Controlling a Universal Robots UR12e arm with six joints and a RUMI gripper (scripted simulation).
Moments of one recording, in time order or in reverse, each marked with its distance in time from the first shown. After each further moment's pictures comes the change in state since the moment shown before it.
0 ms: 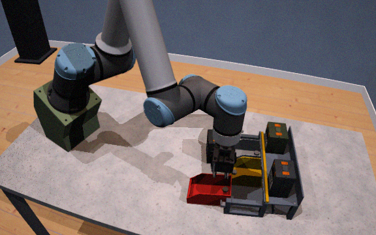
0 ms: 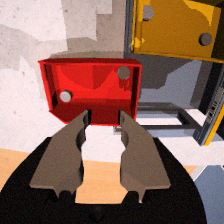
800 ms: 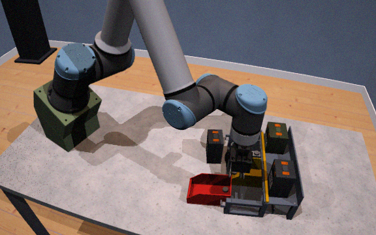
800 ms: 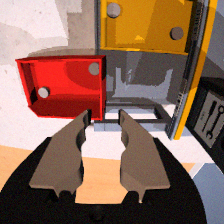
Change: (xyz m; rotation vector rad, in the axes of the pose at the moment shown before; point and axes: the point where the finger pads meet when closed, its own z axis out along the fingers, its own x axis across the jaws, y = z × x) arm 0.055 0.004 -0.014 0.000 0.000 0.000
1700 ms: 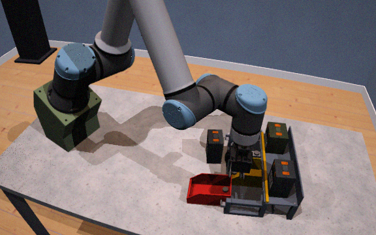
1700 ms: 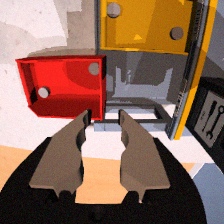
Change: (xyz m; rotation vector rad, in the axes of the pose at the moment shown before) arm 0.000 0.000 0.000 0.000 0.000 0.000
